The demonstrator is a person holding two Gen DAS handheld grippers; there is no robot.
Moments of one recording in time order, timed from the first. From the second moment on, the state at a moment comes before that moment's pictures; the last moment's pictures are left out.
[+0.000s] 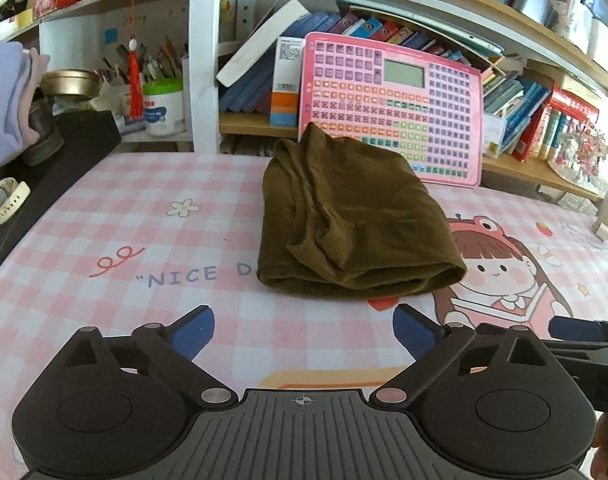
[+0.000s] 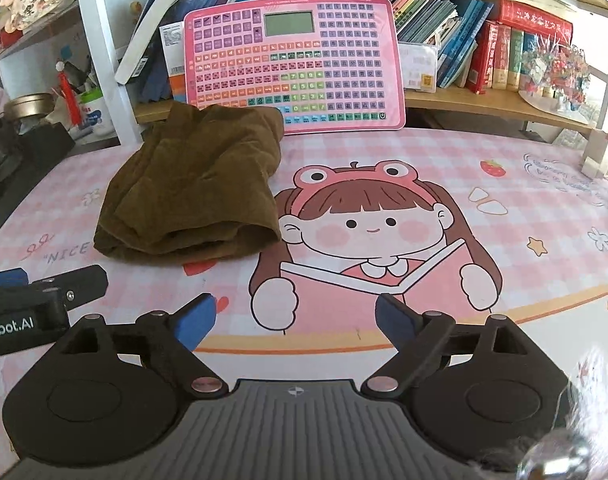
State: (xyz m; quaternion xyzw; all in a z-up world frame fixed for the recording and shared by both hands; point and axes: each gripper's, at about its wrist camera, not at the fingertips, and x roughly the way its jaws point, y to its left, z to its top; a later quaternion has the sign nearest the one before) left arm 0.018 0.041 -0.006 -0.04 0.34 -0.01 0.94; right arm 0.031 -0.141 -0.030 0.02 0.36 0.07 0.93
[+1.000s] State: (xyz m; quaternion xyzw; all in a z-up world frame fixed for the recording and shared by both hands) left arm 0.016 0.042 -0.012 -0.03 0.35 0.01 0.93; right arm 0.031 -0.139 -0.033 0.02 0.37 0.07 0.92
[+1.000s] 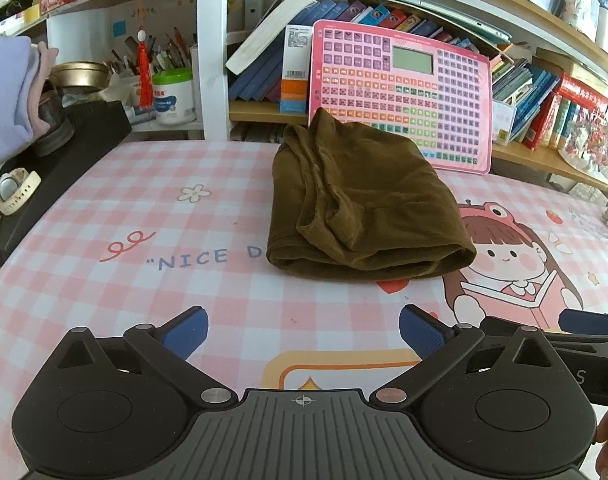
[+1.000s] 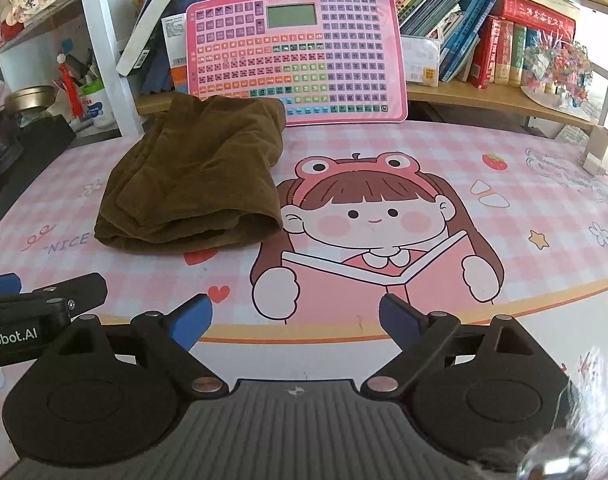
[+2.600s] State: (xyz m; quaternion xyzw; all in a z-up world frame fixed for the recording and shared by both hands) left arm 0.018 0.038 -0.012 -0.02 0.36 0.02 0.93; right arm 0.030 -0.142 -0.032 0.02 0.38 0.06 0.92
